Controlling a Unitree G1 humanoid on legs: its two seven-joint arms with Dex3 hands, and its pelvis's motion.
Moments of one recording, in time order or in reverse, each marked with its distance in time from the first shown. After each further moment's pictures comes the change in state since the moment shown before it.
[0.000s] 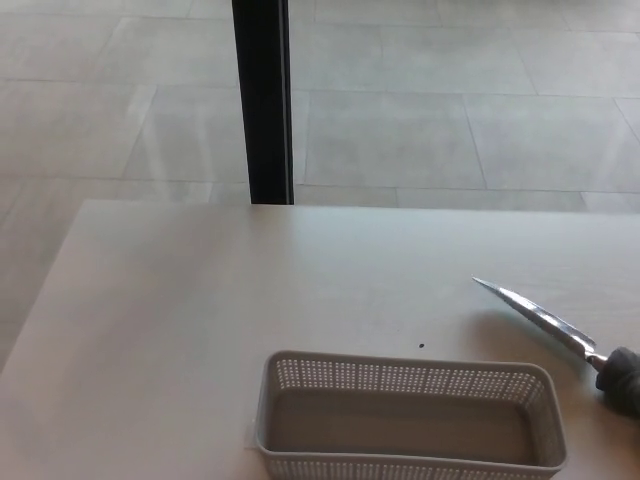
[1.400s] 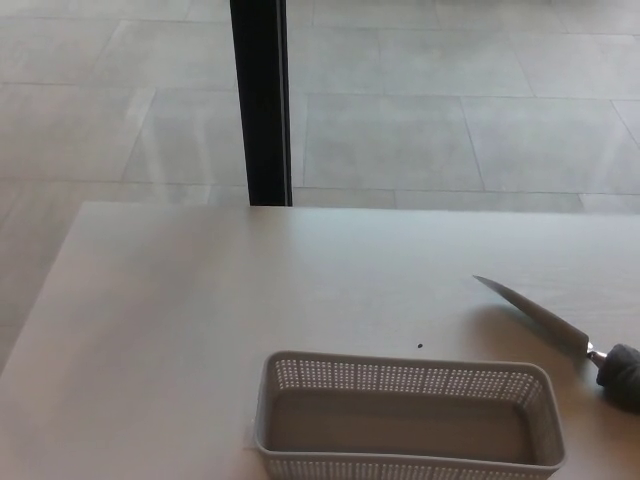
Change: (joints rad) left_arm -0.012 -0.020 -0.004 -0.003 0.000 0.000 0.007; right_arm 0.300 0.133 -1.149 0.305 0.409 -0.015 -0.003
